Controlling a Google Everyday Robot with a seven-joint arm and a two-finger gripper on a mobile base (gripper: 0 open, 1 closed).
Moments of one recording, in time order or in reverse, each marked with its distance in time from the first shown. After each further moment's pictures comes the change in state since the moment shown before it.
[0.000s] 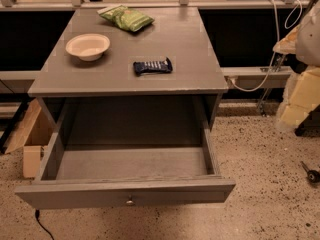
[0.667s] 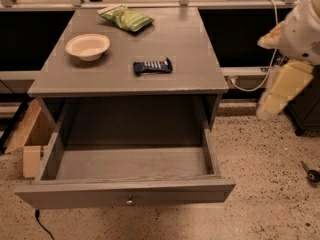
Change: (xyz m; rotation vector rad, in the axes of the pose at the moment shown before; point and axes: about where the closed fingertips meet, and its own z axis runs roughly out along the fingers) arm -0.018 -0.025 0.019 0.006 -0.087 -0.023
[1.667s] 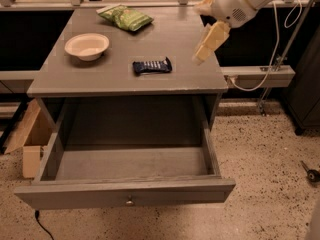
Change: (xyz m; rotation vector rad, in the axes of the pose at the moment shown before) arm -0.131 -0.139 0.078 -0.009 -0.437 -0.138
